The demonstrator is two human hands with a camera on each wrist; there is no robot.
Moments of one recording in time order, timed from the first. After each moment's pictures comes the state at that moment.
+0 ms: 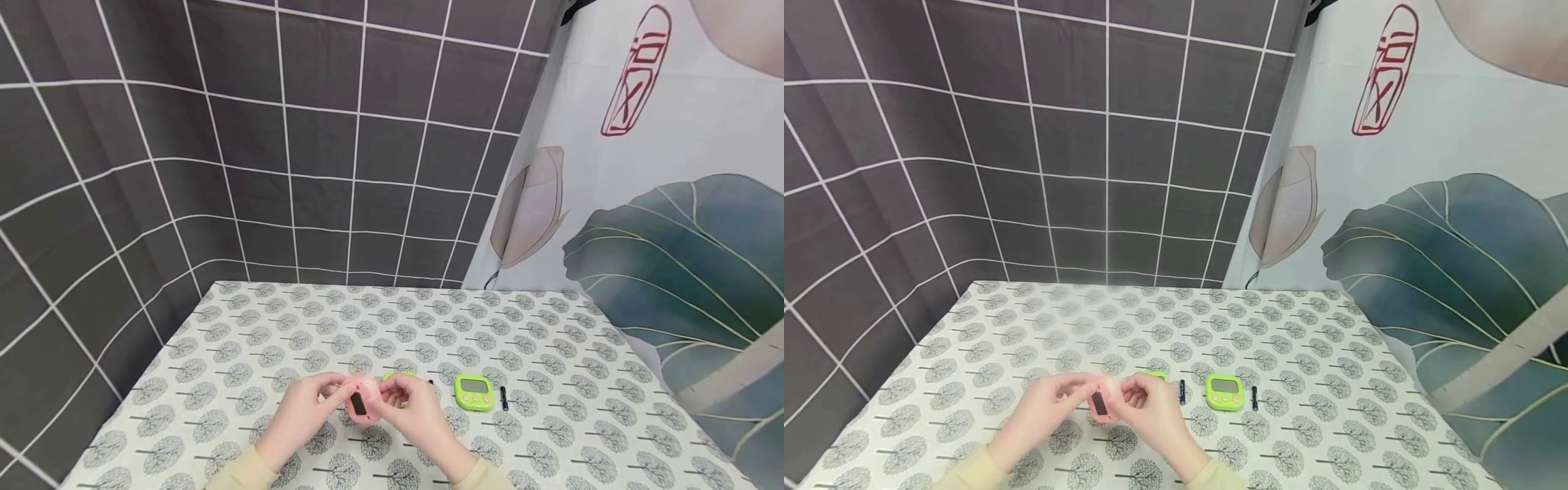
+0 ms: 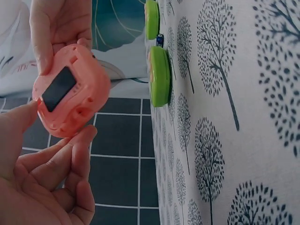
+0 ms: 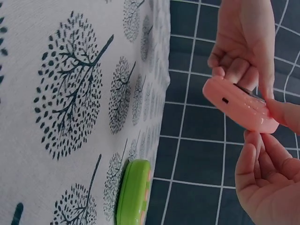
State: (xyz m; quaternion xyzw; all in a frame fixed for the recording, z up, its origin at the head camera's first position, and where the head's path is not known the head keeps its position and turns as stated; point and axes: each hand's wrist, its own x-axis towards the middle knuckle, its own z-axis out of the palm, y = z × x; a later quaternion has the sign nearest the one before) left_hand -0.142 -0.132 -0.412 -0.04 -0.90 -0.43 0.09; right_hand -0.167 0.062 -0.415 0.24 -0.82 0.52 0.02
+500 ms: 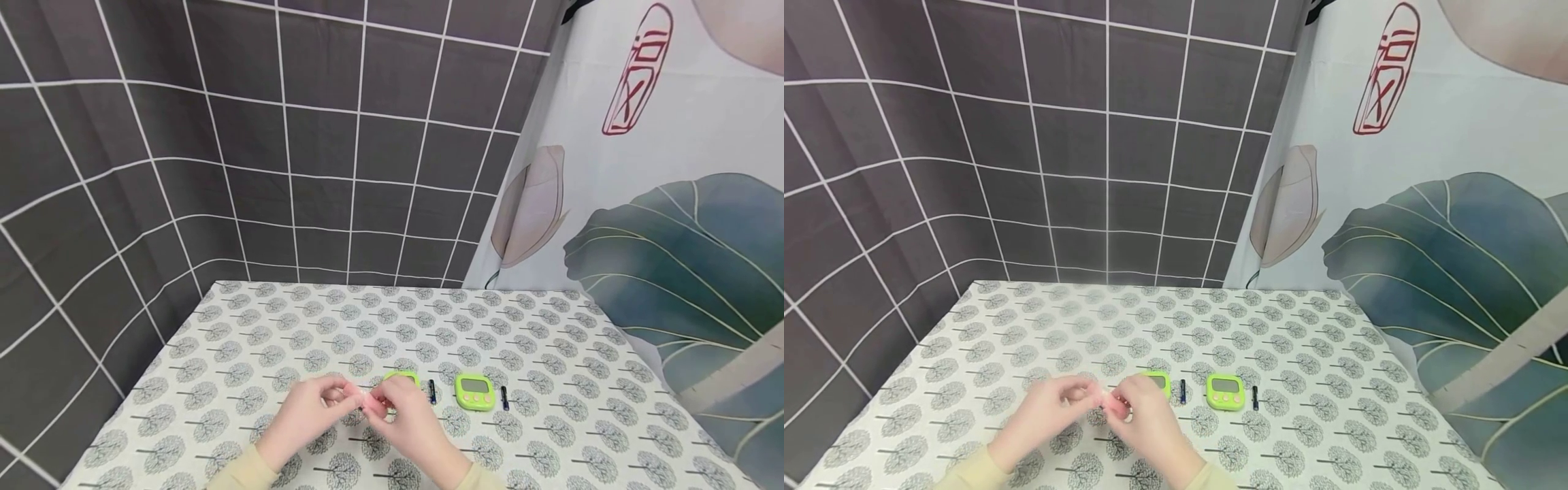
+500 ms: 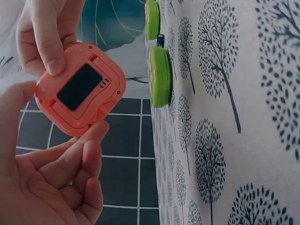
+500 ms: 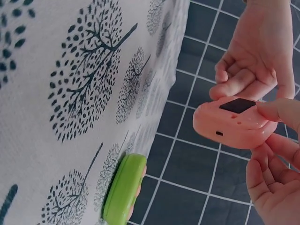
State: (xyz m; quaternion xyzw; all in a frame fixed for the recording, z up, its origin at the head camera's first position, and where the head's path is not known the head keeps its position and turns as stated) left_hand -0.142 -0.133 -0.417 -0.06 -0.90 -0.43 0.06; right_hand -0.162 0.055 -0.423 0.38 -0.83 0.35 0.22
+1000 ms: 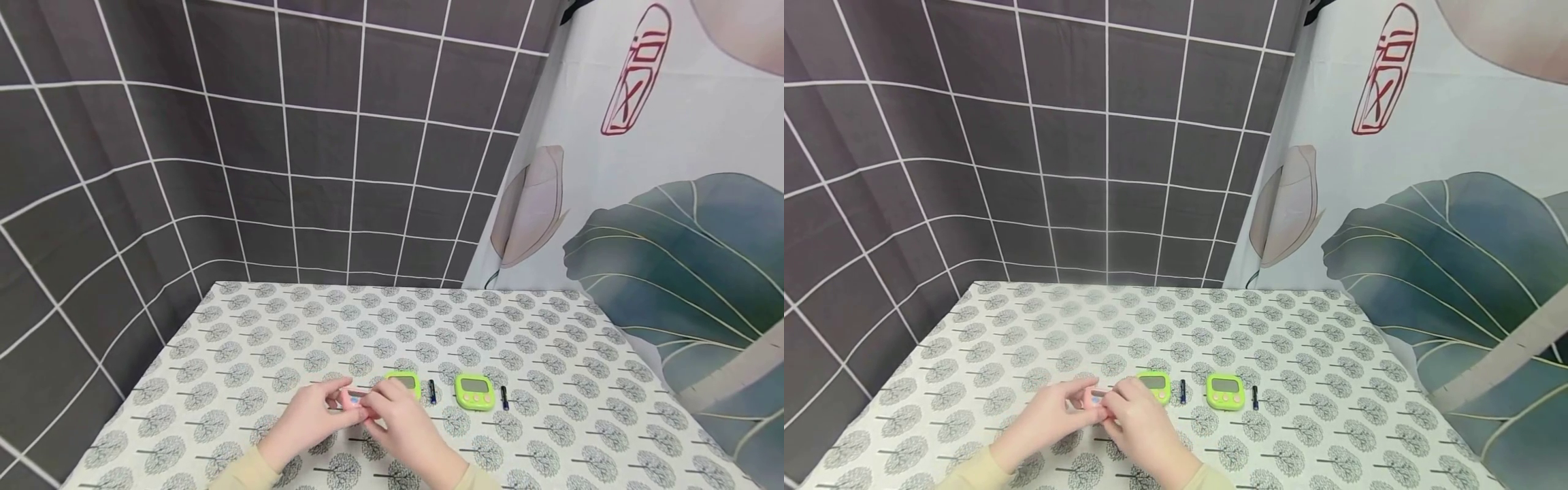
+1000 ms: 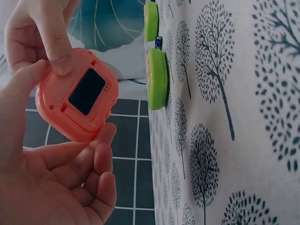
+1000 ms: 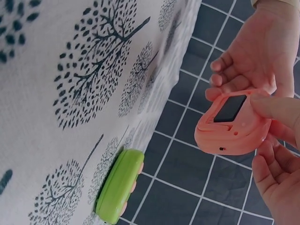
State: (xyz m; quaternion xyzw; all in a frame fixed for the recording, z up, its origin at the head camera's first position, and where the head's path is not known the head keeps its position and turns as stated) left_hand -0.141 -0.131 -0.421 -0.06 -0.91 -0.42 0.02; right_hand -0.160 0.051 -0.423 0.44 -0.81 0.23 0.30
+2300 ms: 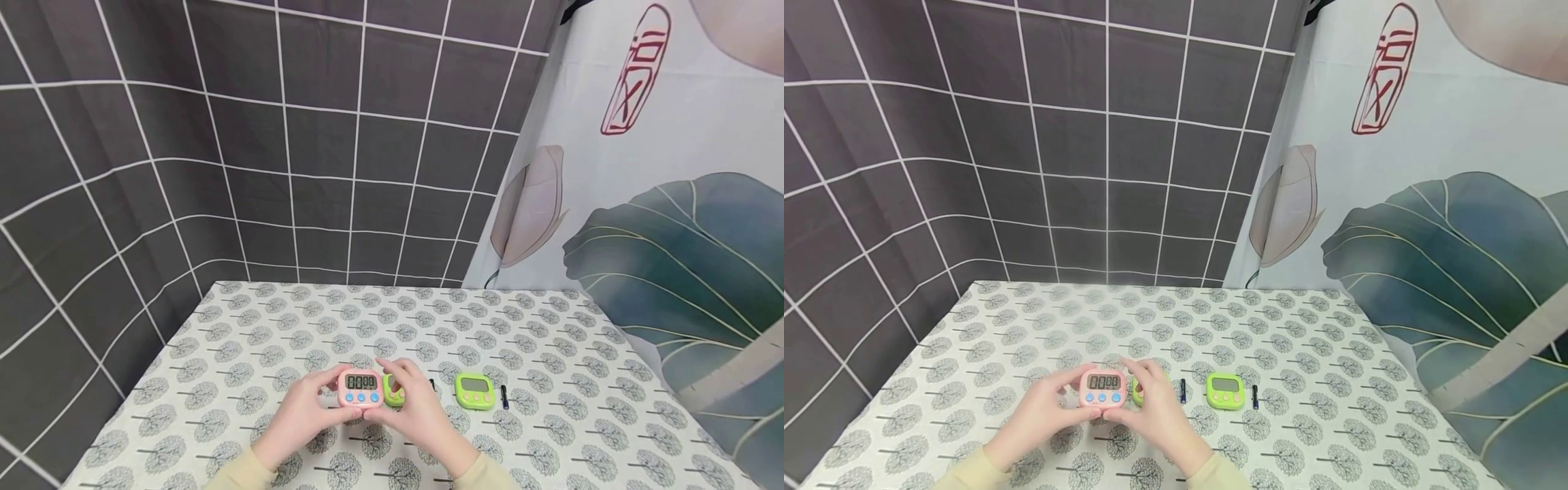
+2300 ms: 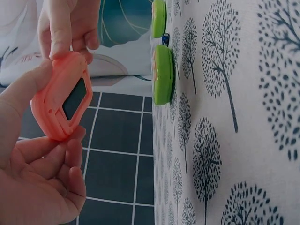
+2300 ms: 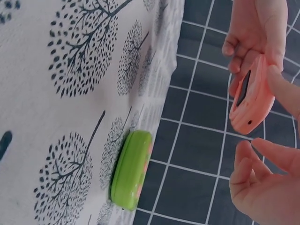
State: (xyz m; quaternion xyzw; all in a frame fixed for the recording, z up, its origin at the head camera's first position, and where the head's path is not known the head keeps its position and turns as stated) left_hand -0.142 -0.138 -0.421 -0.07 -0.89 -0.45 0.09; right_hand -0.173 0.065 -0.418 0.31 -0.86 0.40 0.08
